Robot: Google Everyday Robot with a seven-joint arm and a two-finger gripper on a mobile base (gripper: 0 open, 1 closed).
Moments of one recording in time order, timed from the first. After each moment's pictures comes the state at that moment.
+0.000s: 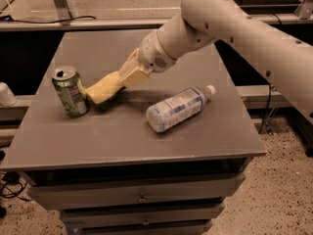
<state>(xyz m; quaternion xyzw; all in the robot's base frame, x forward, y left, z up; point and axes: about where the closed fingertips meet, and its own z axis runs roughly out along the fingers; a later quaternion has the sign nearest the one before) 0.593 0.073 0.879 -0.67 0.61 0.24 0.34</state>
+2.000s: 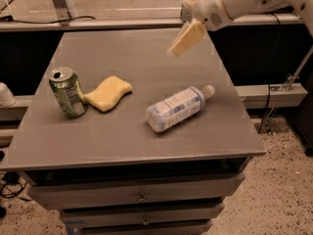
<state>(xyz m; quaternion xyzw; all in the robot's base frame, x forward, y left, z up) 0.673 -0.062 0.974 -0.59 0.66 0.15 0.44</state>
